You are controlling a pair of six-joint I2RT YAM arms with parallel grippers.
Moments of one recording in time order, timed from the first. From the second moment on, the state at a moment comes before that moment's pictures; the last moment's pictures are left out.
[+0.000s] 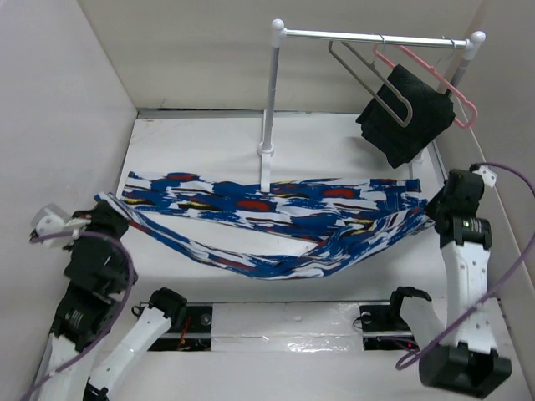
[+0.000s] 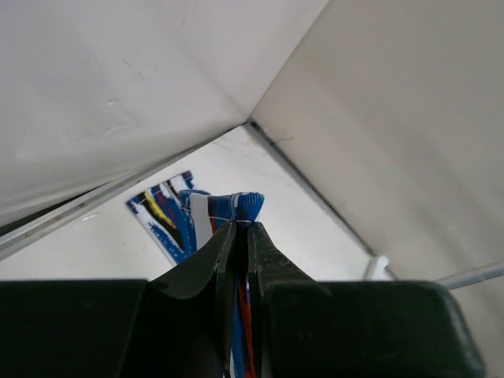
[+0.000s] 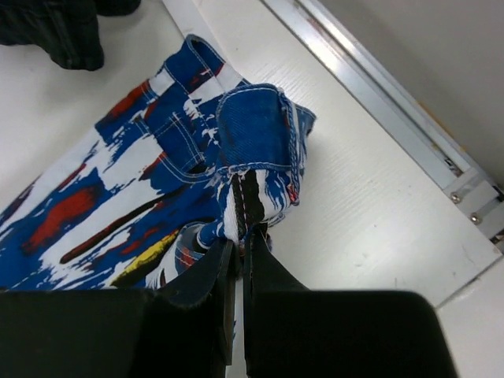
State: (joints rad) left arm -0.50 0.31 1.01 -0.65 -1.08 -0.57; right arm -0.24 0.78 0.94 -0.79 0.31 0.41
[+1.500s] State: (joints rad) left arm 0.19 1.80 1.48 -0.78 -0.86 -0.68; right arm -0.21 1.80 1.25 -0.26 0.06 0.47
